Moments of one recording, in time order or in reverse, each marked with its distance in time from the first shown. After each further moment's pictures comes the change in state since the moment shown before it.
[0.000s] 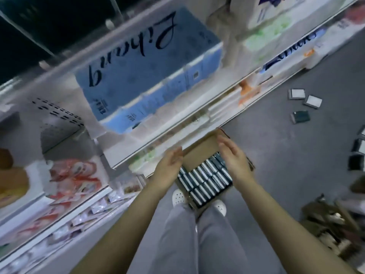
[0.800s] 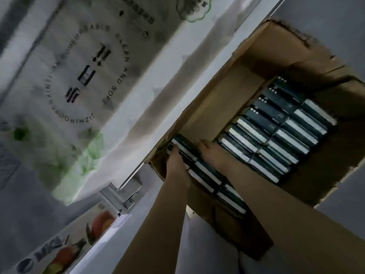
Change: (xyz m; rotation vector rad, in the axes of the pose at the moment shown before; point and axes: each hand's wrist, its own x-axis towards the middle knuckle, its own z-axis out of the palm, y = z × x) left_hand 0.385 -0.428 0.121 -0.649 0.184 -0.821; right_hand 0.318 0.469 0.174 -0.215 -0.328 0.567
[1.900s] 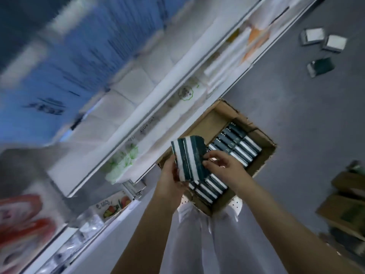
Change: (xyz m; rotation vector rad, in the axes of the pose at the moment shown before) left_hand -0.325 0.035 -0.018 -0.038 -0.320 0.138; right_hand -0.315 -0.087 -0.069 0.212 0.158 -0.369
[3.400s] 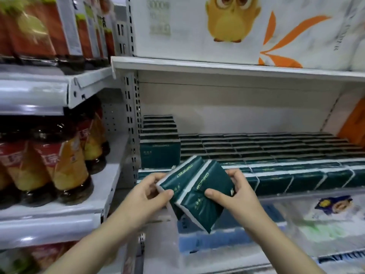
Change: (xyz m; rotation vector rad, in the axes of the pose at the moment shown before) left_hand -0.557 0.219 -0.103 0.296 0.087 1.298; right_hand -0.339 -0.466 0.177 -0.240 -0.329 -0.925
